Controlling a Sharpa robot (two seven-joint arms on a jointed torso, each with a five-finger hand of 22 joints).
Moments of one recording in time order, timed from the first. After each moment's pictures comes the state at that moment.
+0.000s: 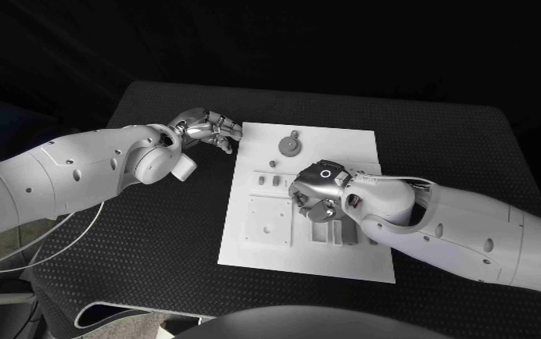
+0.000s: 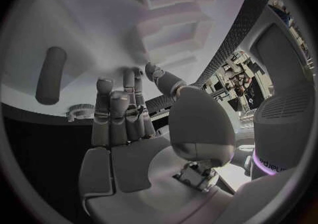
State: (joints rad) left arm 1.22 -0.85 -0.13 1.25 -0.39 -0.06 0.21; left_hand 1.05 -0.11 0.45 -0.28 0.05 0.81 0.18 0.28 0.47 1.09 0.14 0.07 0.25 1.01 0.03 0.86 0.60 0.02 1.10 -0.07 0.07 1.10; right arm 1.08 -0.64 -0.11 1.52 -2.00 -0.15 -0.06; right_hand 1.10 -0.20 0.68 -0.25 0.05 0.99 0.13 0.19 0.66 1.17 0.07 0.23 0.39 1.13 -0.03 1.39 0.71 0.25 1.05 0.04 0.82 1.31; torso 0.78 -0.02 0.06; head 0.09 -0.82
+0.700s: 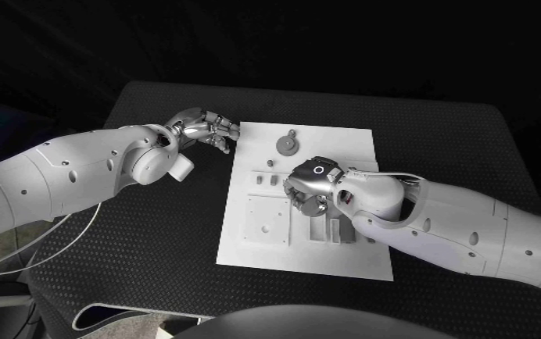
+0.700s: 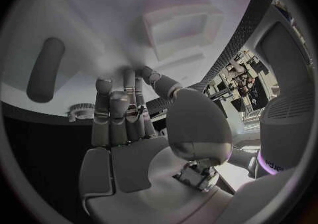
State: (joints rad) left arm 1.22 -0.85 -0.13 1.25 -0.39 -0.06 0.21; left_hand 1.05 -0.11 0.45 -0.28 0.05 0.81 0.18 0.28 0.47 1.09 0.14 0.07 0.25 1.01 0.03 0.86 0.60 0.03 1.10 -0.07 0.07 1.10; right arm 1.08 -0.61 -0.10 1.49 -2.00 -0.15 -0.09; right_hand 1.14 -0.09 0.71 -0.29 0.05 1.01 0.12 0.23 0.66 1.21 0.05 0.25 0.53 1.15 -0.05 1.39 0.71 0.24 1.07 0.02 0.82 1.31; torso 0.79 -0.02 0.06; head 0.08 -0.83
